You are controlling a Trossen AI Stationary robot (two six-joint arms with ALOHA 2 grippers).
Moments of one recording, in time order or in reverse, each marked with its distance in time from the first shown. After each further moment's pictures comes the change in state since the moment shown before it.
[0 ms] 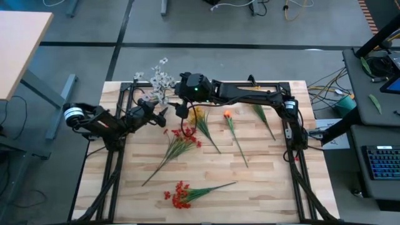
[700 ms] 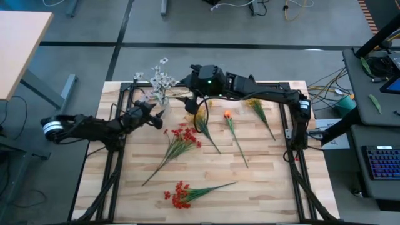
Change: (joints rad) left arm -0.003 -0.355 -0.008 -0.471 0.008 -0.068; right arm 0.000 -0.158 0.000 -0.145 -0.003 0.048
